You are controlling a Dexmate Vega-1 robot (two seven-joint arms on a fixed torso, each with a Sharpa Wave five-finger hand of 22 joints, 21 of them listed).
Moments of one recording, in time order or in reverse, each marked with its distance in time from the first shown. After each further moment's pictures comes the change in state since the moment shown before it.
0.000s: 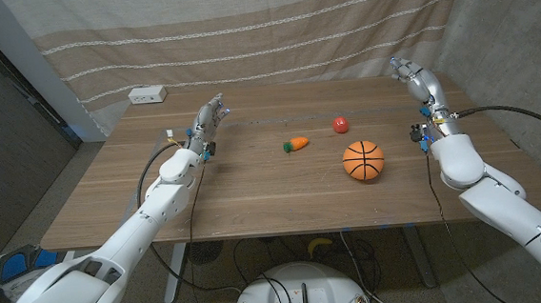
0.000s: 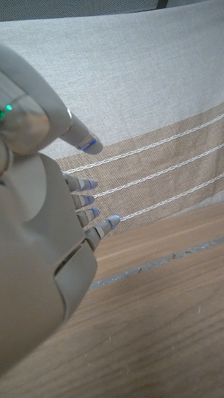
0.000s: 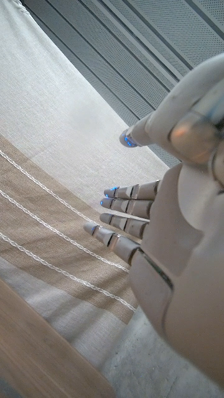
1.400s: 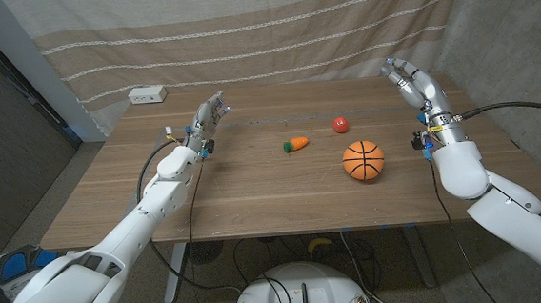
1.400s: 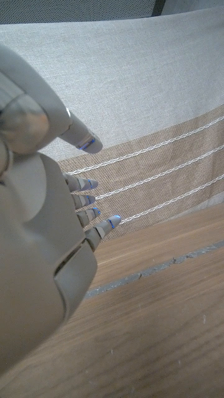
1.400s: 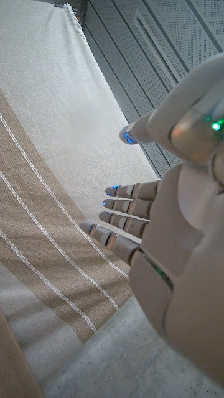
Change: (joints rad) left arm -0.028 0.002 0.001 0.038 -0.009 -0.010 -0.050; left_hand -0.013 -0.005 0.008 -0.008 0.000 0.000 0.000 0.000 0.005 0.011 0.011 0.000 0.000 0.007 0.003 0.000 0.000 0.015 0.007 -0.007 0.000; right arm -0.151 -0.015 0.061 -0.244 -0.253 -0.222 -0.043; right_hand -0.025 0.004 -0.016 -0.016 0.000 -0.013 -0.034 -0.012 0.000 -0.018 -0.018 -0.013 0.002 0.013 -0.013 0.000 0.000 0.045 -0.008 0.008 0.002
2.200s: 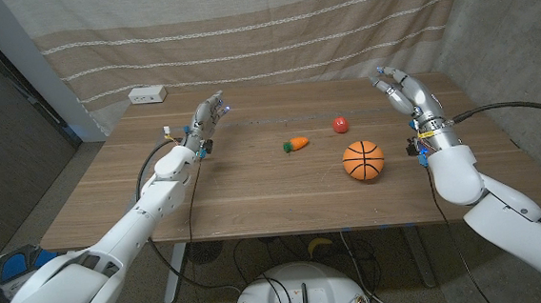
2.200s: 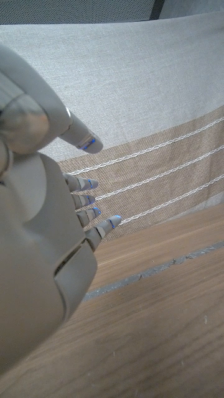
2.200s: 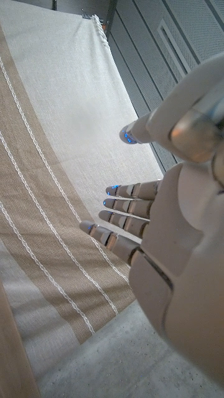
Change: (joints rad) left arm -0.002 0.010 -0.003 0.006 -0.010 -0.004 -0.025; left_hand 0.000 0.000 0.001 -0.007 0.000 0.002 -0.002 0.000 0.000 0.000 0.000 0.000 0.000 0.004 -0.004 0.000 0.000 0.003 -0.003 -0.008 0.000; right arm -0.028 -0.008 -0.033 -0.079 -0.088 -0.132 0.031; right_hand 0.000 0.000 -0.003 -0.008 0.000 -0.004 -0.004 0.000 0.000 -0.002 -0.009 -0.002 0.000 -0.004 -0.004 -0.004 -0.005 -0.007 0.007 0.000 0.000
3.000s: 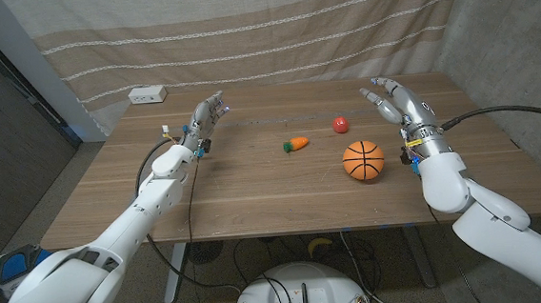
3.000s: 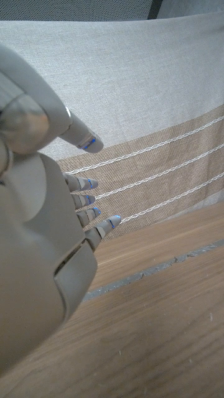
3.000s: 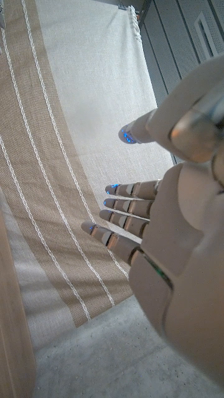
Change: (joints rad) left arm -0.028 -0.003 0.001 0.048 -0.010 0.000 -0.050; left_hand 0.000 0.000 -0.004 -0.004 0.000 0.000 0.000 0.000 0.000 0.000 0.000 0.000 0.000 0.000 0.000 0.000 0.000 0.000 0.000 -0.010 0.000; right arm 0.003 -0.017 -0.089 -0.078 -0.109 -0.220 -0.007; right_hand 0.007 0.007 0.004 -0.021 0.008 0.006 -0.008 0.000 0.000 -0.005 -0.005 0.000 0.000 -0.005 -0.005 -0.004 0.000 -0.009 0.002 -0.008 0.000
